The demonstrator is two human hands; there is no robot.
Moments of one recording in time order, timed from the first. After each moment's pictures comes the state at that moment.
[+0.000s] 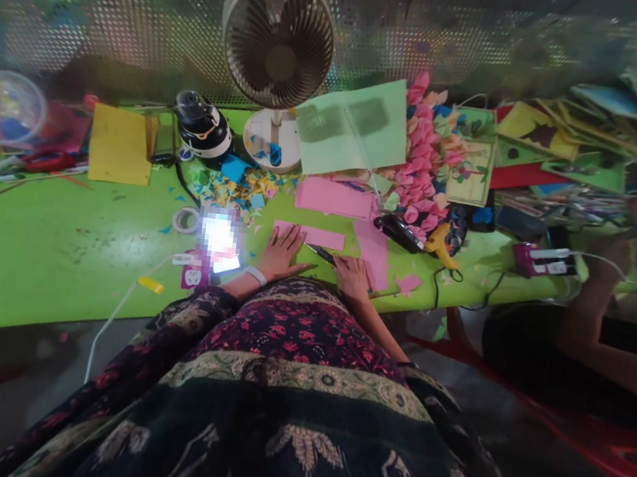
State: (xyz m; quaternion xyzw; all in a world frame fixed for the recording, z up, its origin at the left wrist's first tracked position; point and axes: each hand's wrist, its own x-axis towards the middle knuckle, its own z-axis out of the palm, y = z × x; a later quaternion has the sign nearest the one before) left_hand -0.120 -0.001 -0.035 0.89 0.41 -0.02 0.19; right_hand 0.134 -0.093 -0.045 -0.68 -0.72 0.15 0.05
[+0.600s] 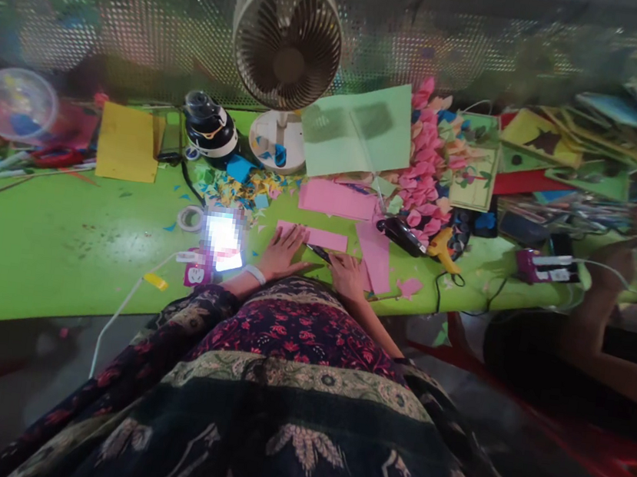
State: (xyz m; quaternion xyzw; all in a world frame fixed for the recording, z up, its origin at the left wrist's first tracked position) left_hand -0.127 0.002 -0.036 0.89 0.41 0.00 0.20; right_hand 0.116 -0.082 -0.036 -0.67 -0.73 0.16 0.03
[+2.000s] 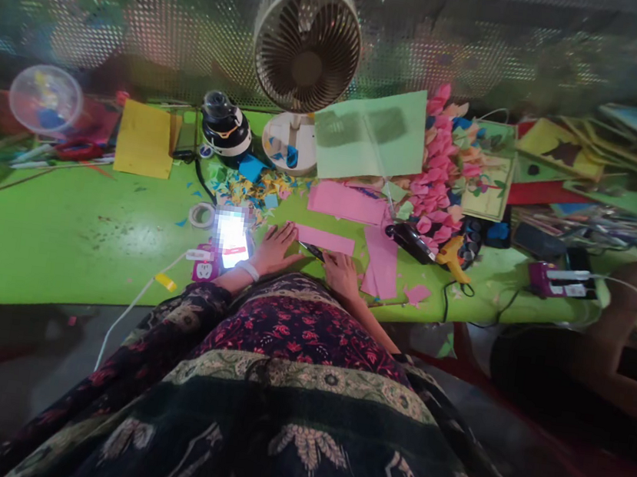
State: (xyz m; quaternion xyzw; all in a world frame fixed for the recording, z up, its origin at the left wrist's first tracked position) left_hand -0.154 0.015 -0.019 0.86 0.46 -0.03 0.22; right_hand 0.084 -0.065 -0.023 -0.64 -0.75 0.17 -0.02
